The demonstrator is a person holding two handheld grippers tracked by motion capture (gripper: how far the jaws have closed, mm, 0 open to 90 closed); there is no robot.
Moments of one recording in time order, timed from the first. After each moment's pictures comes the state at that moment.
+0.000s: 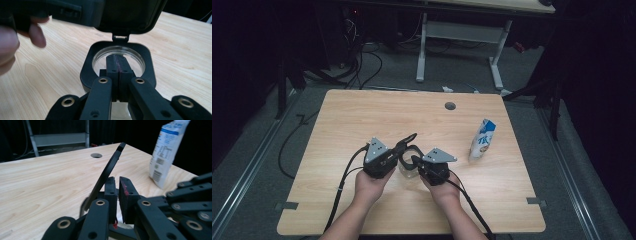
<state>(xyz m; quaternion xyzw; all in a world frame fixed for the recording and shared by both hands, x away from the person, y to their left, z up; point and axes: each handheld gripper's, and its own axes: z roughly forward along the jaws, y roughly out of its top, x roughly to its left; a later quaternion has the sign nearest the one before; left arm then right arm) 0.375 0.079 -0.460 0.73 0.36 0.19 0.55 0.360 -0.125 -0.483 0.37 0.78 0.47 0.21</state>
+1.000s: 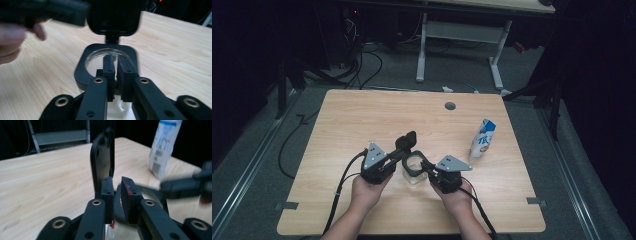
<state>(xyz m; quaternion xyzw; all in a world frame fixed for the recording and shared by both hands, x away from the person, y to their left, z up) 0.353 0.093 -0.468 0.75 0.35 0.20 0.53 0.331 -0.160 -0.474 0.36 0.77 0.48 0.23</state>
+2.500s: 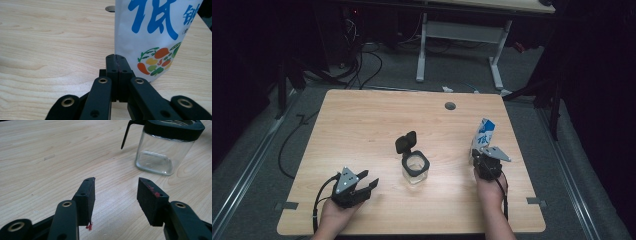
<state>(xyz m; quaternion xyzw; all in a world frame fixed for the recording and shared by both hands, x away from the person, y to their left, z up) 0.320 0.163 -0.519 0.78 0.37 0.20 0.47 0.366 -0.273 -0.500 0.56 0.67 0.36 0.33</state>
